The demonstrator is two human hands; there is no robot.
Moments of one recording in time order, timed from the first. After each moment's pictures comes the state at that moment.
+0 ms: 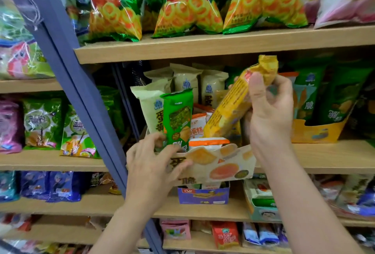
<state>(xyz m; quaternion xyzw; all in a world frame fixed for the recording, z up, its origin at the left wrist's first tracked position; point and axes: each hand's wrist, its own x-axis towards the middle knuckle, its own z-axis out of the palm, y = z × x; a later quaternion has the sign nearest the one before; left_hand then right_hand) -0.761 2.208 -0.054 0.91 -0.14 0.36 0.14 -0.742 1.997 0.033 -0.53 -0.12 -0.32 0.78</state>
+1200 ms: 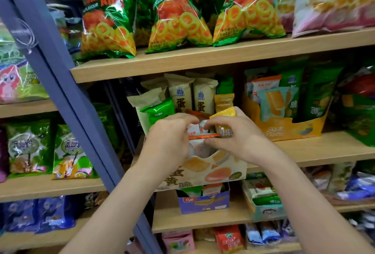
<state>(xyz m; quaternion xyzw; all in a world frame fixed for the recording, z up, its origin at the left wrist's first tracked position) -0.731 2.183 0.034 0.90 -0.28 0.24 0.21 -0.744 2.001 0.024 -0.94 -0.06 -0.08 0.33</state>
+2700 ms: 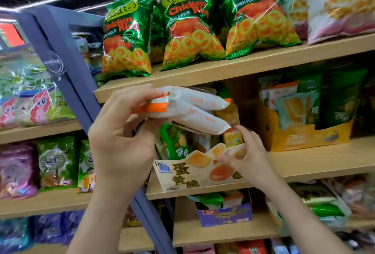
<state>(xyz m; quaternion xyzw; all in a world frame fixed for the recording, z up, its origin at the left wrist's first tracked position) -0.770 2.234 0.092 0.71 -0.36 0.45 0.40 -0.717 2.009 -0.047 -0.85 -0.02 -0.17 0.49</state>
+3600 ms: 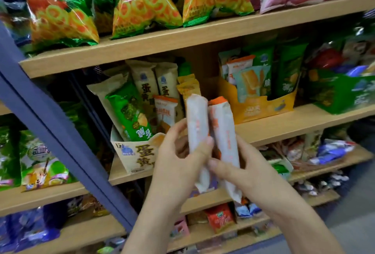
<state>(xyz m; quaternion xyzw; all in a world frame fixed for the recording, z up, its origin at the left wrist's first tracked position) -0.804 2.147 0.005 0.68 -0.15 -0.03 0.71 -0.844 2.009 -0.018 -0.68 -0.05 -0.04 0.73</state>
